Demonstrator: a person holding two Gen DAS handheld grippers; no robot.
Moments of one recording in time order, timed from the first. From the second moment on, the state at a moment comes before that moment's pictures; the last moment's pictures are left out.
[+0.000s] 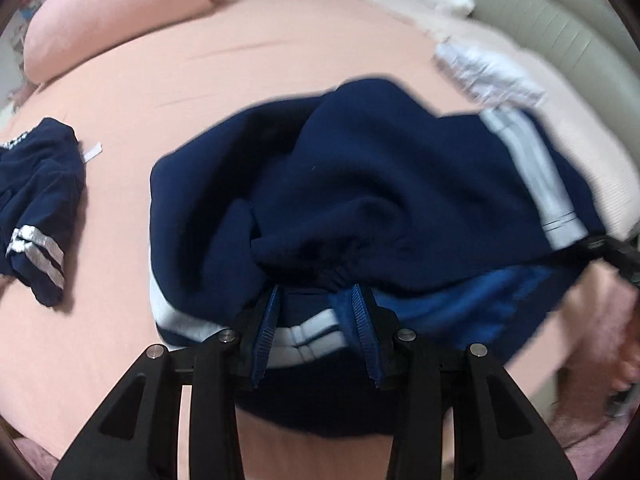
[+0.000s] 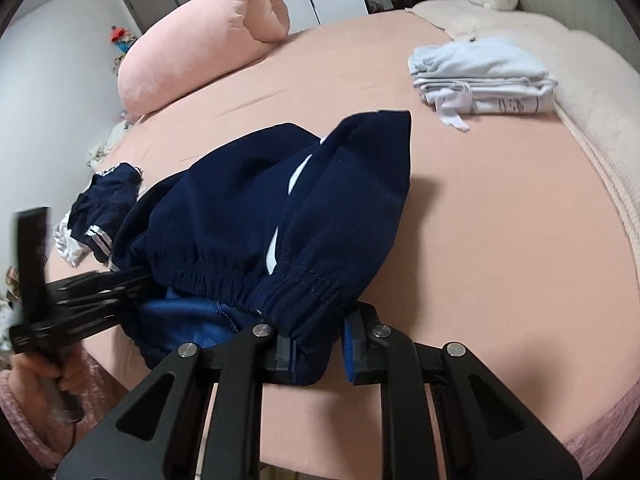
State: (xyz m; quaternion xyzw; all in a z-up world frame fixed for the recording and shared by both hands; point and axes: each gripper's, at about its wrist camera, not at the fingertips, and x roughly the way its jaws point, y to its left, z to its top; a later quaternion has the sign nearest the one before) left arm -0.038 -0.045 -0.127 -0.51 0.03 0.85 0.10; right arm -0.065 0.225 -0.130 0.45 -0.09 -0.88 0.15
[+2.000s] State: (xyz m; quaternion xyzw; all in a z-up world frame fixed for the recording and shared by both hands) left arm -0.043 0.042 -0.090 -0.48 -0.08 0.83 0.27; right arm -0.082 0.239 -0.004 0.39 -0.07 -0.91 0.11
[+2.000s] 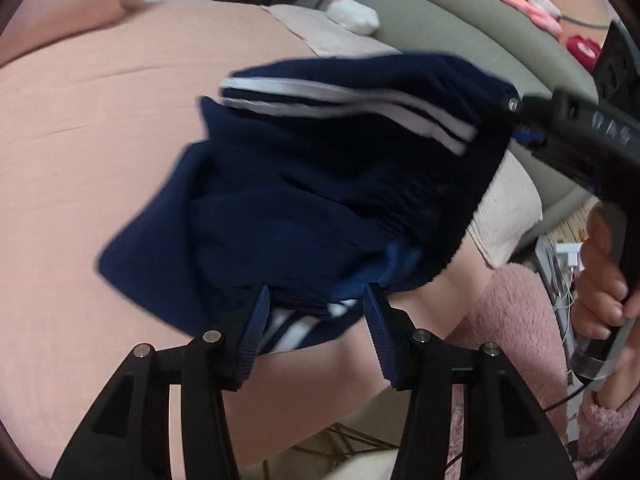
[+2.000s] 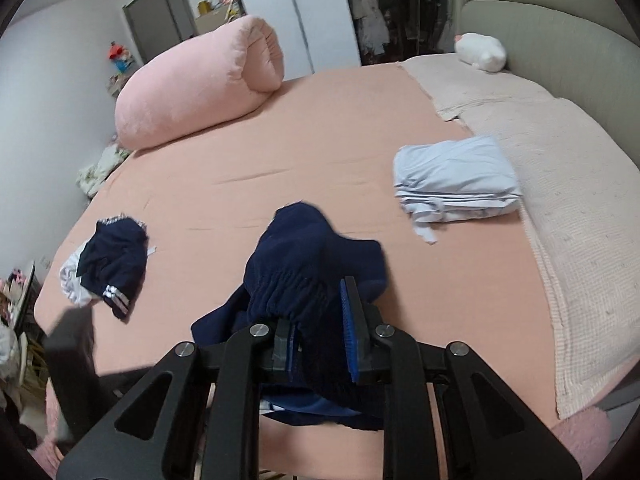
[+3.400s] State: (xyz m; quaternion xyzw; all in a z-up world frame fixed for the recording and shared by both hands) left arm -0.021 -0.033 -0.112 -0.52 0.00 0.85 0.07; right arm -0.053 0.213 -0.129 0.50 0.09 -0.85 0.12
